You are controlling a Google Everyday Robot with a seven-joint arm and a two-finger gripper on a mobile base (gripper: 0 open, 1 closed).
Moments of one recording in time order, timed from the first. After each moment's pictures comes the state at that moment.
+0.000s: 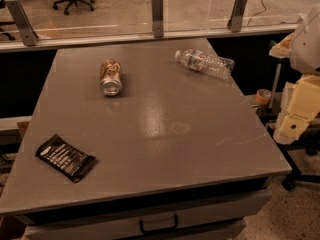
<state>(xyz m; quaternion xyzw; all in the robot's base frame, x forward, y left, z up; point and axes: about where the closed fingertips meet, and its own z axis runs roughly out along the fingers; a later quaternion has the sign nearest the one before) 0.438 -0.217 0.976 -0.60 0.78 -0.03 0.16</state>
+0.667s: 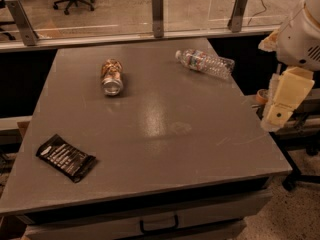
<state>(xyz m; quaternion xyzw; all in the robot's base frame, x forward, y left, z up) 0.465 -0.208 0.975 -0.61 0.77 -0.03 0.18</state>
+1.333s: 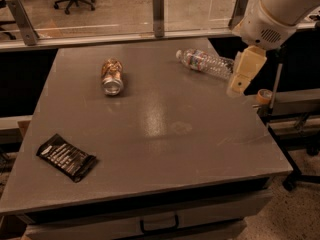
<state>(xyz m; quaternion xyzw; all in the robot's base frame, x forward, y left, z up) 0.572 -0.188 0.958 -0.61 0.76 -0.02 0.22</state>
